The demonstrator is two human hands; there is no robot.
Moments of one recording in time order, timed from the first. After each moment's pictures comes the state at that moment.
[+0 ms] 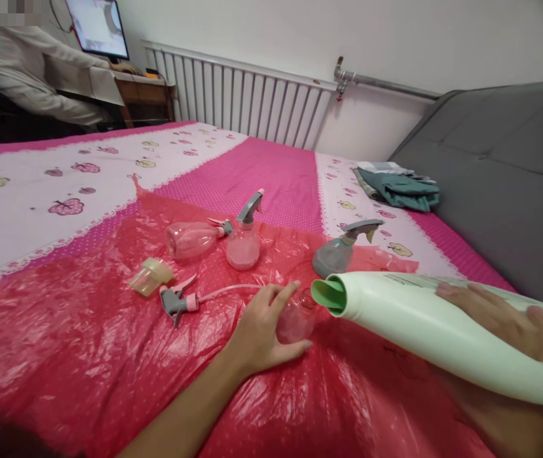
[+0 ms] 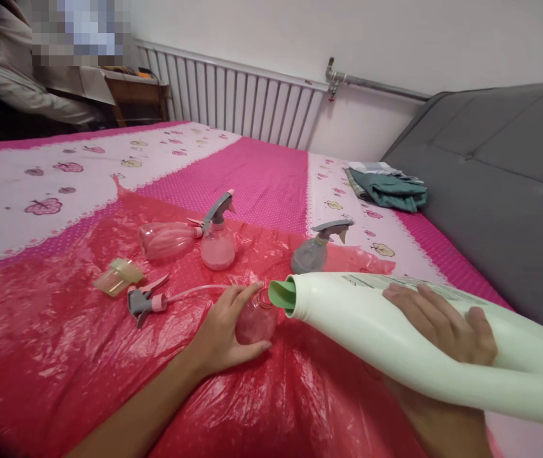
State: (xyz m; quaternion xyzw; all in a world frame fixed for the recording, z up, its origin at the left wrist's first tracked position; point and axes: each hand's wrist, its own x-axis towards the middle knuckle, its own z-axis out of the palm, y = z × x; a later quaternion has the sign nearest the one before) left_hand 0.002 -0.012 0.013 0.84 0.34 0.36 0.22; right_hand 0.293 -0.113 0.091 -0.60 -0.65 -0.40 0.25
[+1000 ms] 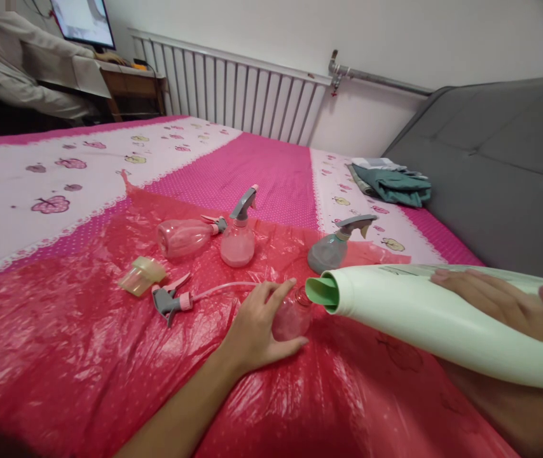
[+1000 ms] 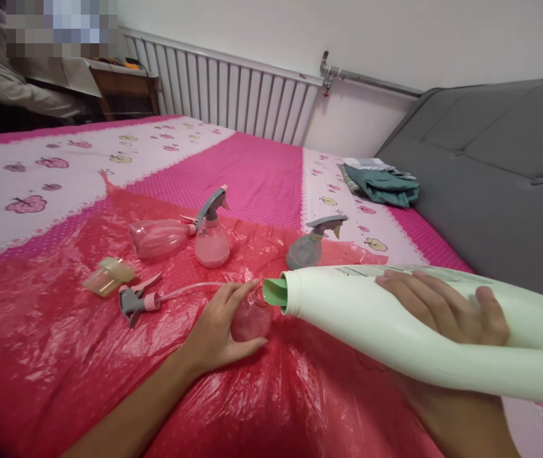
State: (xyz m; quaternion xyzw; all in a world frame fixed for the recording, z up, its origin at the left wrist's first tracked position) left_hand 0.001 -0.013 0.017 0.84 0.33 0.36 0.22; right_hand 0.298 -0.113 0.117 -0.56 -0.69 -0.41 0.20
